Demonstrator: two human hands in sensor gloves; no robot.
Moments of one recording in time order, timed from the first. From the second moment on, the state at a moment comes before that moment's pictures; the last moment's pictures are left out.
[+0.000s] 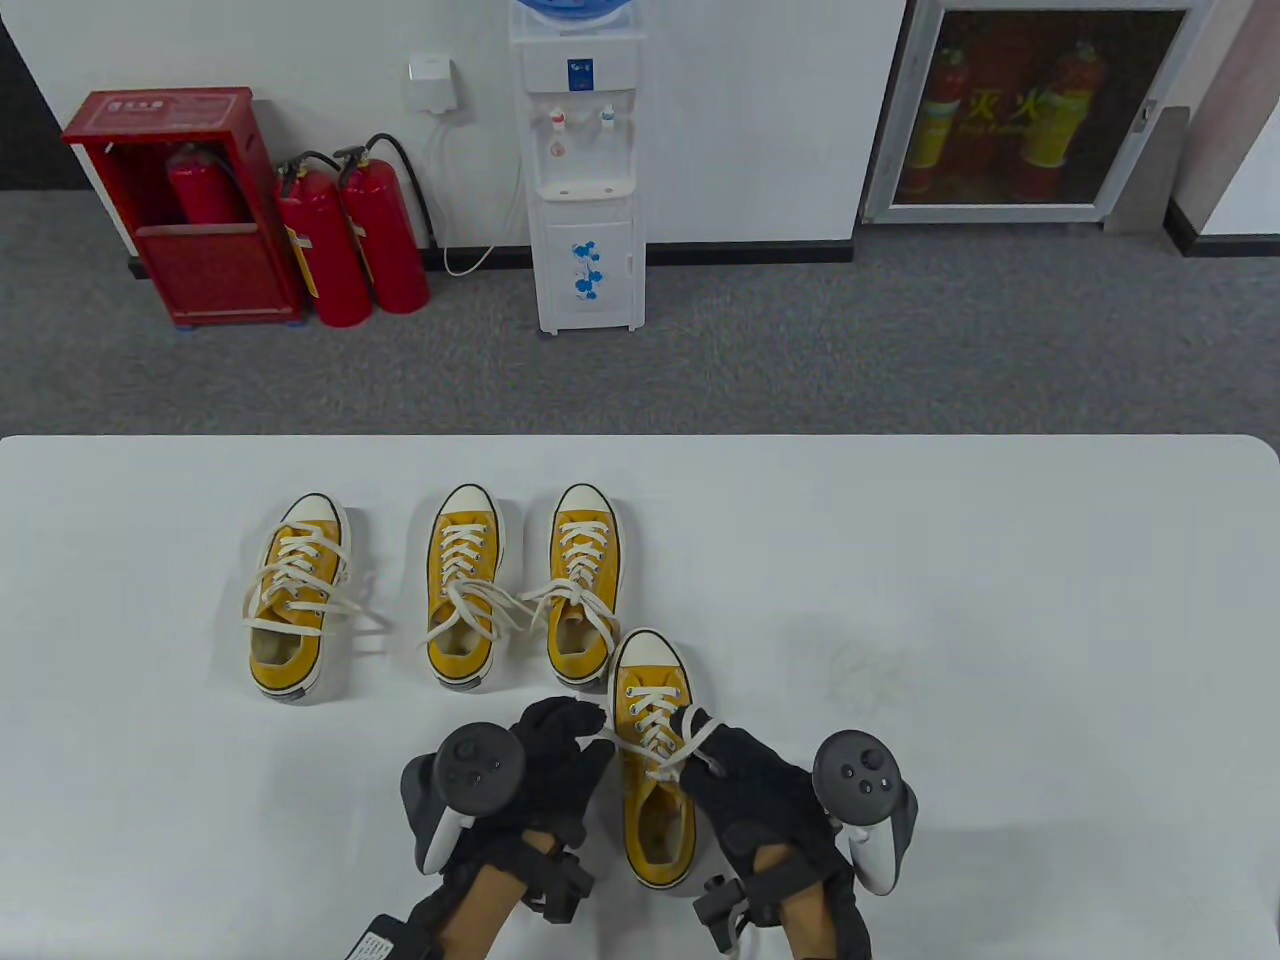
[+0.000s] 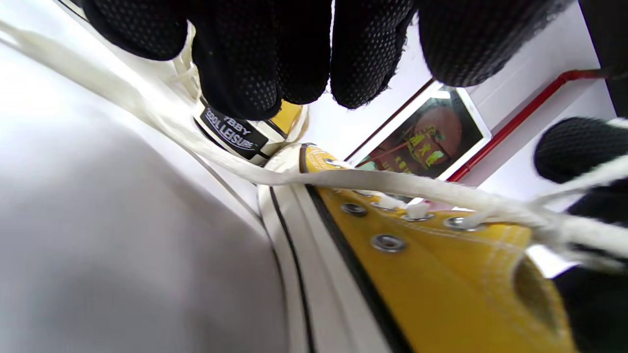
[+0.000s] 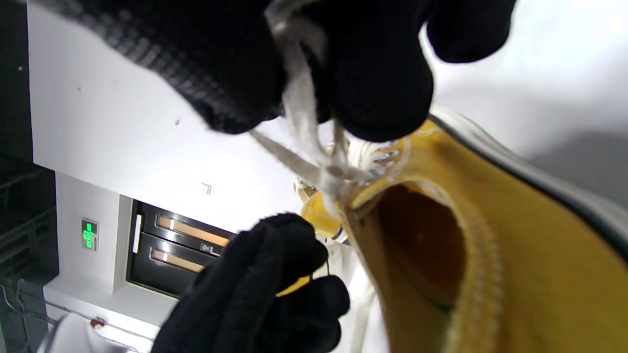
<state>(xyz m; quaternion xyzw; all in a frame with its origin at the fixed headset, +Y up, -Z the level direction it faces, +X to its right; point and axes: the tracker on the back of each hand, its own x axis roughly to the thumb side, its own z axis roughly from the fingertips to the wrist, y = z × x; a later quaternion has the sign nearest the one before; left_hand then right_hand) -0.155 -0.762 -0.286 0.01 -0.08 0.41 0.91 0.112 -0.748 -0.267 0.05 0.02 0.81 0.58</state>
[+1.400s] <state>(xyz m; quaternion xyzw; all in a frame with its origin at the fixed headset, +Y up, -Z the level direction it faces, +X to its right) -0.172 -0.749 -0.289 0.04 -0.07 0.43 0.90 0.117 -0.736 -0.269 0.11 0.02 0.86 0.49</state>
